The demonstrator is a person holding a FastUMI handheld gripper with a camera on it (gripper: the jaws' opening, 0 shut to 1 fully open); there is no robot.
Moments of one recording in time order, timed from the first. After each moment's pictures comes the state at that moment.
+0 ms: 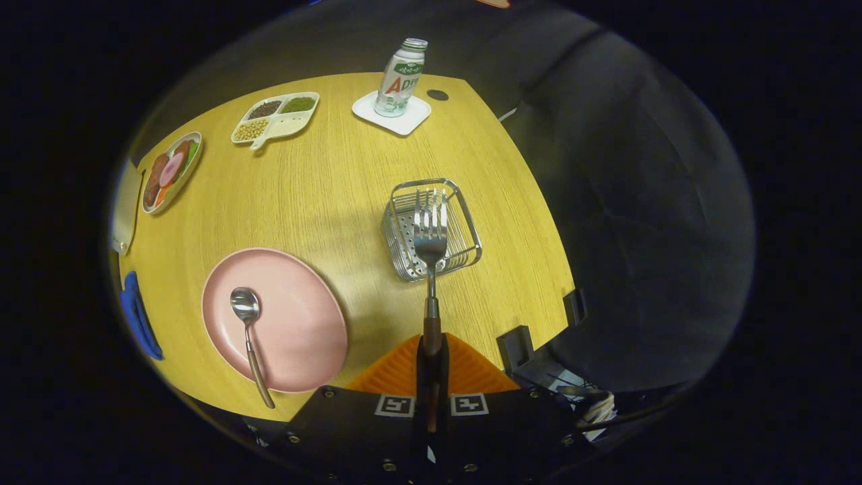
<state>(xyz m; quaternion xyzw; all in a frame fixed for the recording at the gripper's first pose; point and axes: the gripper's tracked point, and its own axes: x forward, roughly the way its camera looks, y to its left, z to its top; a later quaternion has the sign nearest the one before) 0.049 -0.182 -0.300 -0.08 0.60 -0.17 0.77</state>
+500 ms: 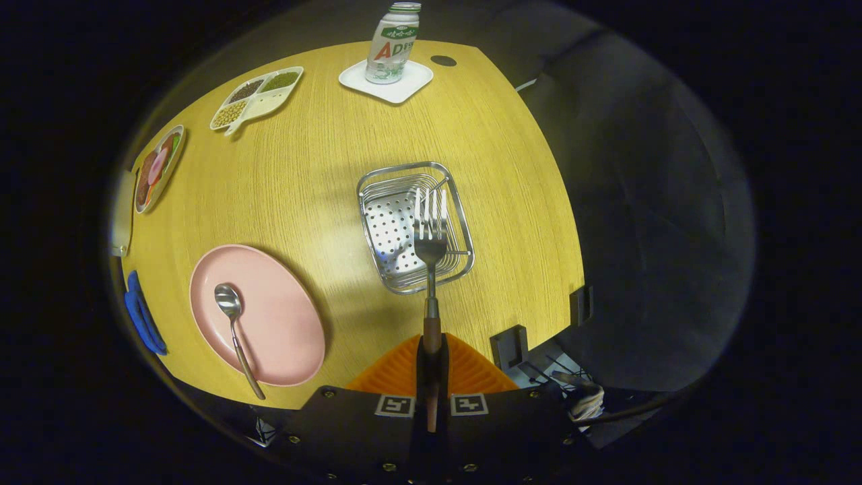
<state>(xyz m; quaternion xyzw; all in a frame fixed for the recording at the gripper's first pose) 0.060 -0.207 -0.316 -0.06 0.69 -0.14 0.71</state>
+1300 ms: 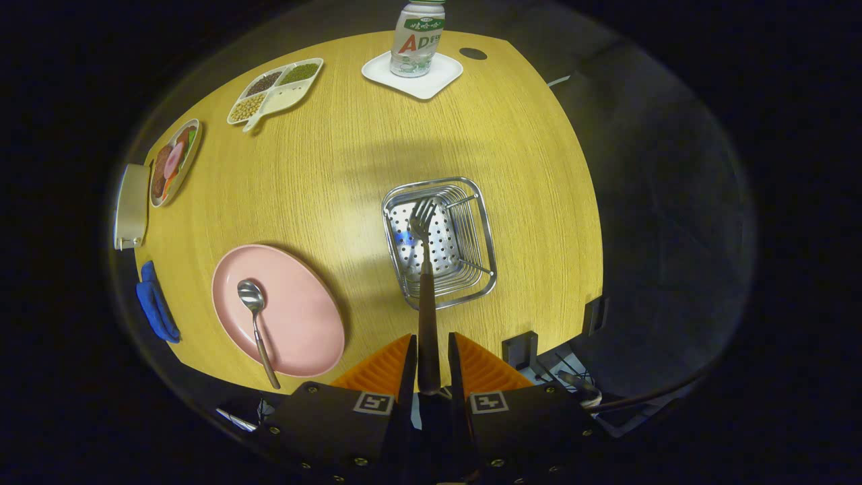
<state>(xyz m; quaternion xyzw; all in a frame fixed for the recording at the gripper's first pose) 0.083 -0.193 -0.305 -0.04 0.70 -0.08 0.71</state>
